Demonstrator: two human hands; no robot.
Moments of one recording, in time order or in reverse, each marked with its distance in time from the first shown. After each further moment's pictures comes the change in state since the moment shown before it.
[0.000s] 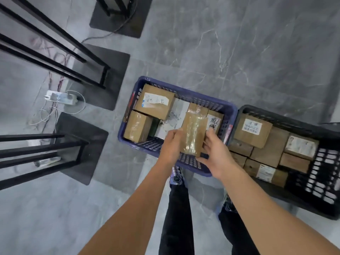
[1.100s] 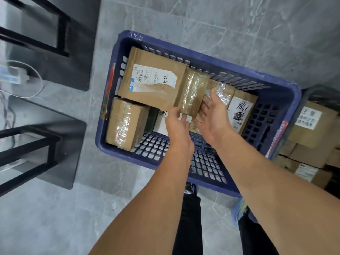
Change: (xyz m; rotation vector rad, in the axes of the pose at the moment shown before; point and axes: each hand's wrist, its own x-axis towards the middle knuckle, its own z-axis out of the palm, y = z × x) left_hand 0.212 -0.039 0.009 -0.894 0.170 -0.256; right_hand 0.248 0.014 0.061 0.164 0.023 -0.064
